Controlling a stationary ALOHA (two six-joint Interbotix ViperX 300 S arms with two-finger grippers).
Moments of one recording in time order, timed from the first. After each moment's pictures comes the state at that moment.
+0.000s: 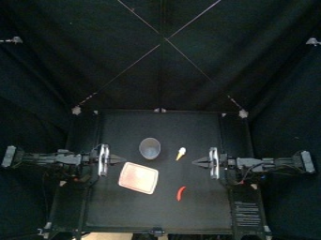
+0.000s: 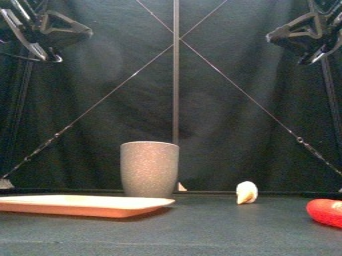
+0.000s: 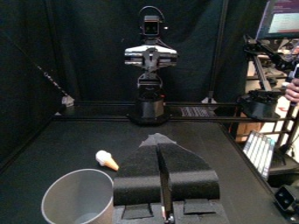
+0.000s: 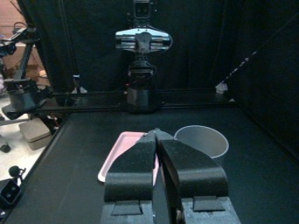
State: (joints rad) left arm 0.00 -0.97 1.19 0.00 -0.29 0.00; right arm 0.00 -0.97 1.18 0.00 -0.29 0.00
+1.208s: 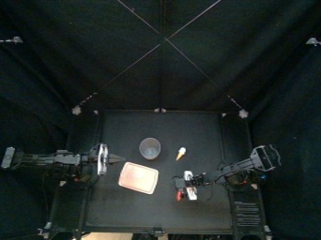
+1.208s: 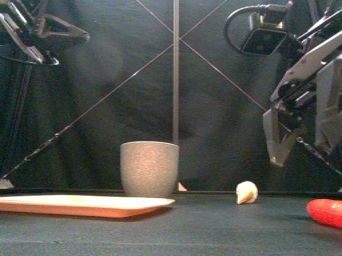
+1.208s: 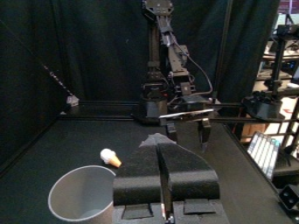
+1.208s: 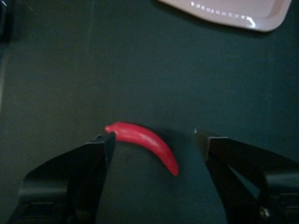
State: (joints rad) left arm 0.04 -1.00 1.22 0.00 -0.29 0.00; right arm 0.27 -0.12 0.82 0.04 0.25 0.12
